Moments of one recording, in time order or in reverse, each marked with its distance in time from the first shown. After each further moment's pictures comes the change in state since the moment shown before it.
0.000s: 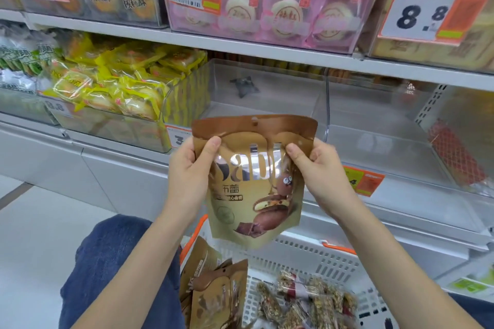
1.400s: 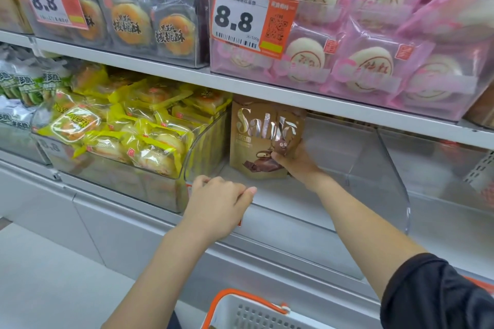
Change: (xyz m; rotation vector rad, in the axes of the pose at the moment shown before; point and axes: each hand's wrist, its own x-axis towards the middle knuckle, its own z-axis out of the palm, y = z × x) left_hand 0.135 -0.068 -0.022 1.252 -0.457 0.329; right_hand 0.252 0.129 0.064 -0.391 -0.133 0.089
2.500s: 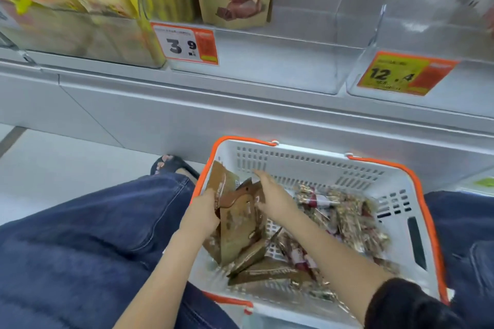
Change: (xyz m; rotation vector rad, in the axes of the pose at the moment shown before) left_hand -0.241 0.008 0.146 -0.218 -0.653 -0.410; right_hand -0.351 0.120 0.141 -0.414 -0.382 0.271
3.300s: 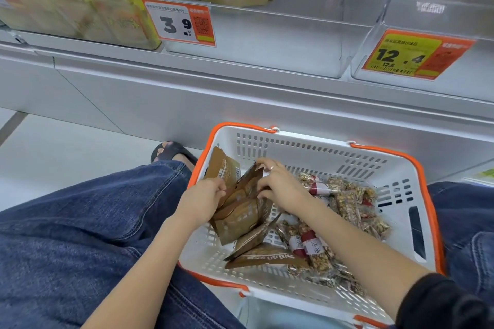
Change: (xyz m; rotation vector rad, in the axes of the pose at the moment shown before) left_hand 0.004 -0.003 0.005 0.037 0.043 0.127; right_hand -0.015 0.004 -0.033 -0.149 -0.110 -0.264
